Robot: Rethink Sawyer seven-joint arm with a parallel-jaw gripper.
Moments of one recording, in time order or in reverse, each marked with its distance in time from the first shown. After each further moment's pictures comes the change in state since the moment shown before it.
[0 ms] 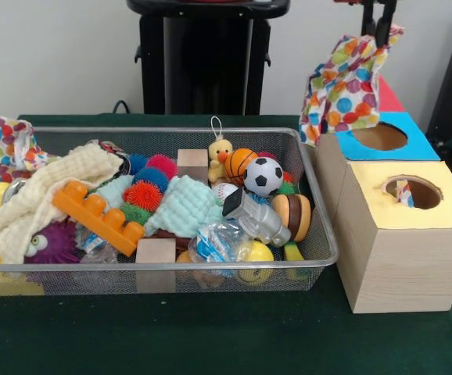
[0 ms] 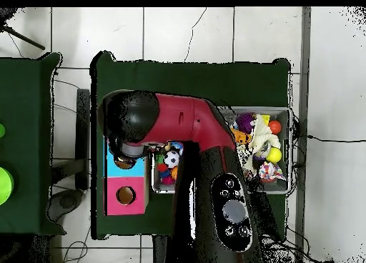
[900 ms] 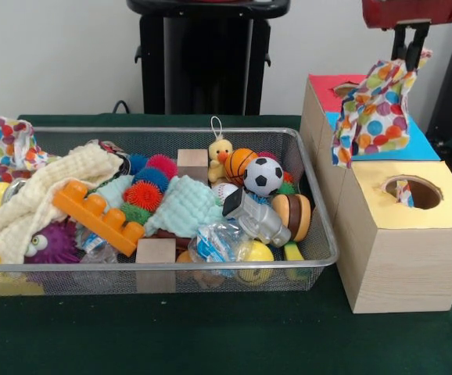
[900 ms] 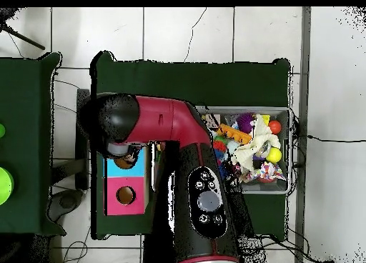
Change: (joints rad) arm 0.070 0.056 -0.033 -0.009 0.037 -0.095 0.000
